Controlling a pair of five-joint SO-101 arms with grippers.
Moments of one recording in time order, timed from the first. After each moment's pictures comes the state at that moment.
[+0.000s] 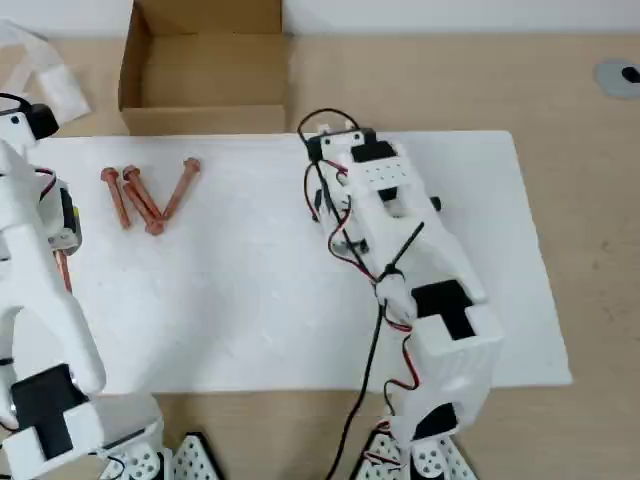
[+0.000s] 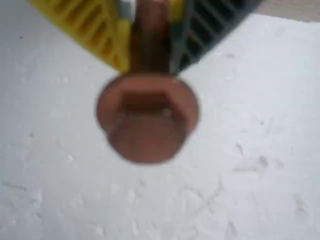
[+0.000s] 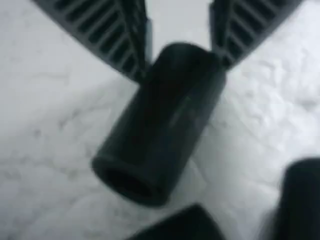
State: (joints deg) left arm -29.2 -9.0 -1.8 99.9 -20.6; right arm -18.0 19.1 4.6 77.4 -15.1
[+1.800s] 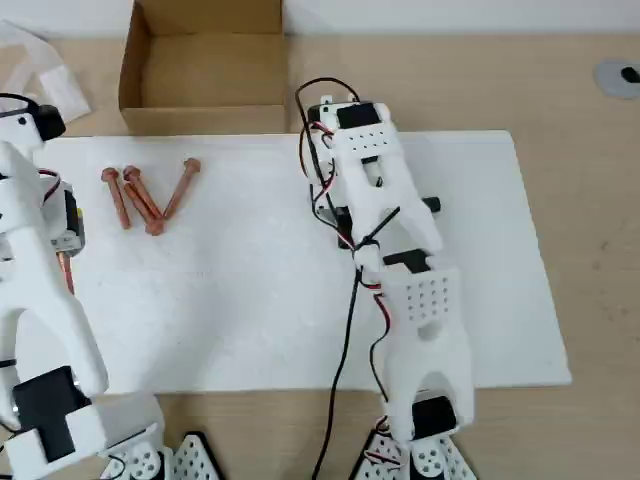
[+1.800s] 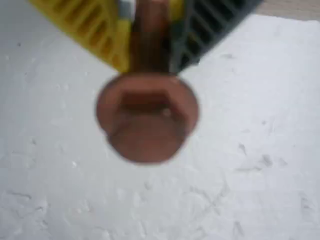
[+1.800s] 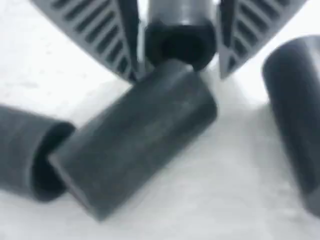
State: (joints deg) left arm -28.7 -9.3 -1.2 99.9 -22.2; right arm -18.5 46.8 -35.6 94.8 -23.3
